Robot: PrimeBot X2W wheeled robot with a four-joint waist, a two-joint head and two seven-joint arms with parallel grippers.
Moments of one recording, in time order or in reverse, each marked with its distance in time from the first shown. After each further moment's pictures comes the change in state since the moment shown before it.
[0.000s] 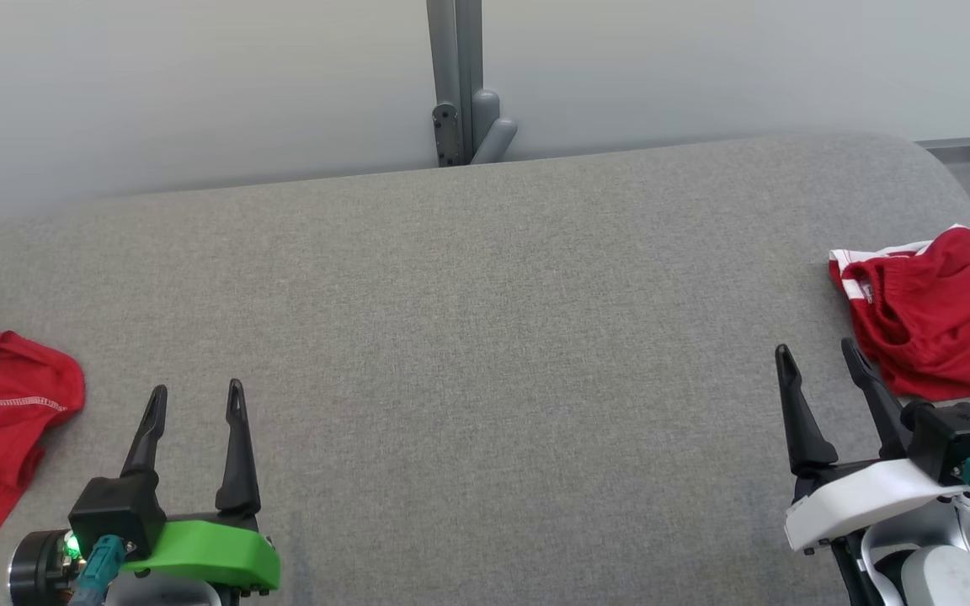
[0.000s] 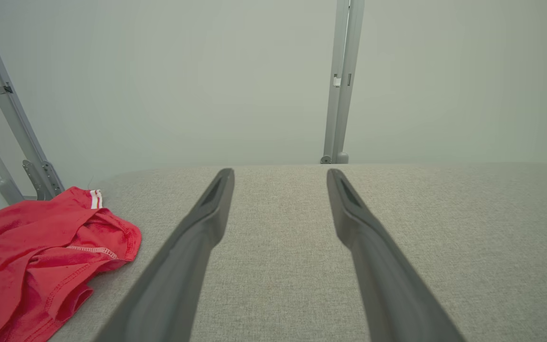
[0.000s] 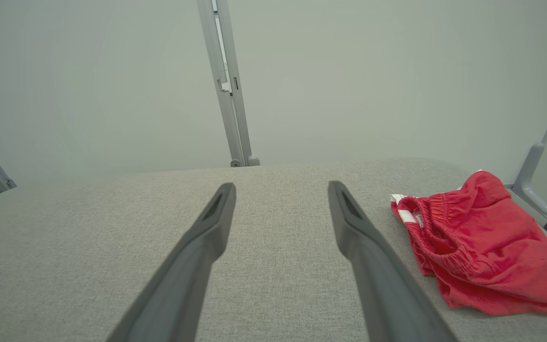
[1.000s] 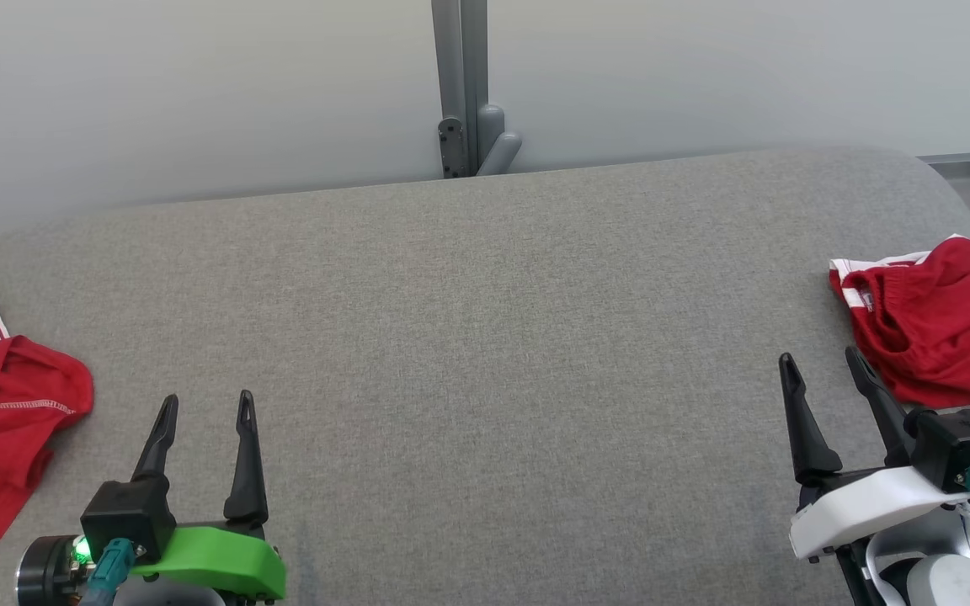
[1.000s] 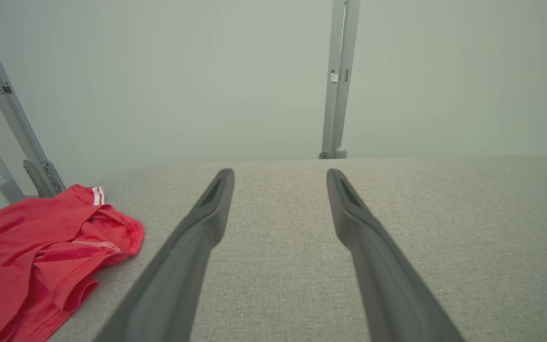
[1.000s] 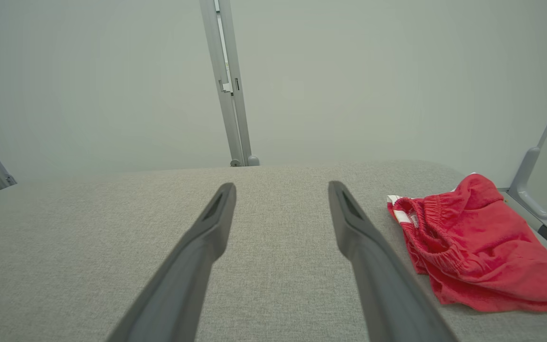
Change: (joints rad) left arm 0.015 0.015 -0.025 -0.004 -0.005 0.007 0.021; right arm 0.032 -0.001 -0.008 -0.030 -0.014 0.000 0.024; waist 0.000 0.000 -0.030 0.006
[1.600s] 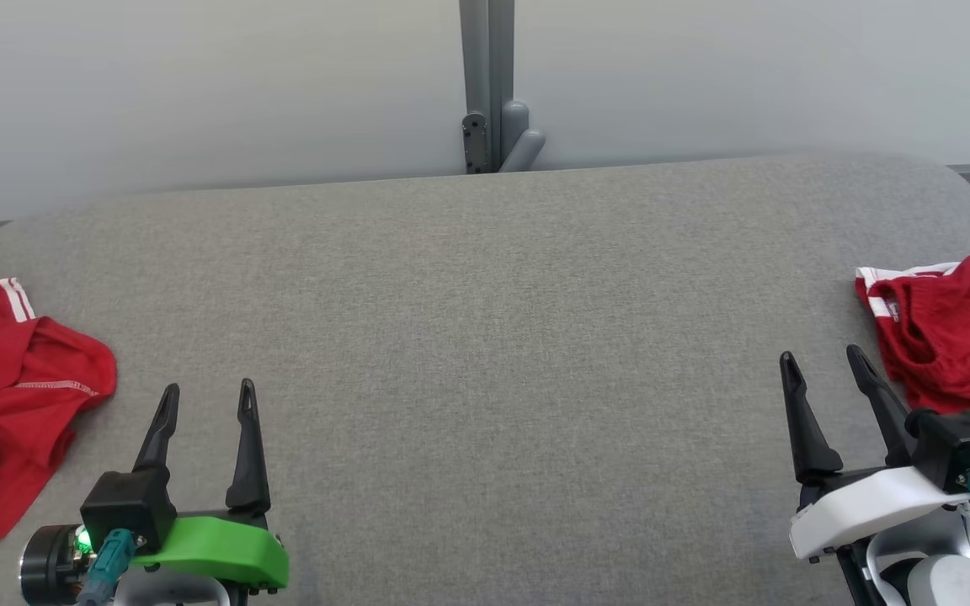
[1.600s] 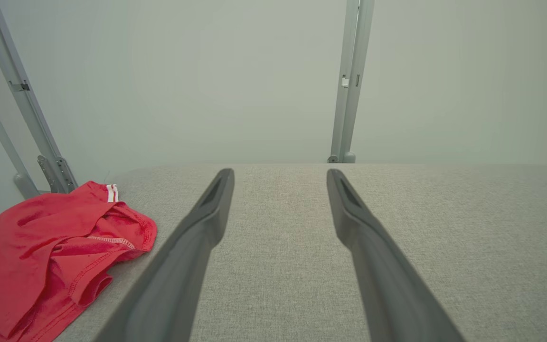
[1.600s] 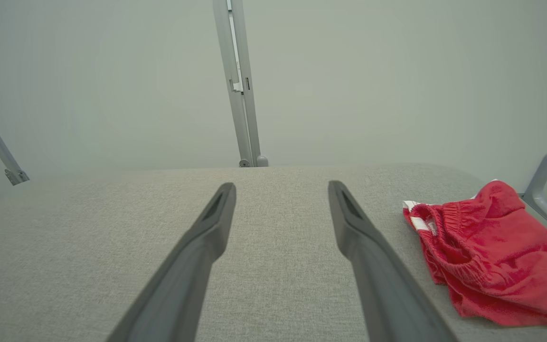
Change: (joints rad) left arm -0.018 -0.001 -0.008 0.006 -0.010 0.007 -0.006; right arm 0.001 0.001 -0.004 -0.004 0.000 0.000 0.000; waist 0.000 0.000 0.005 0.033
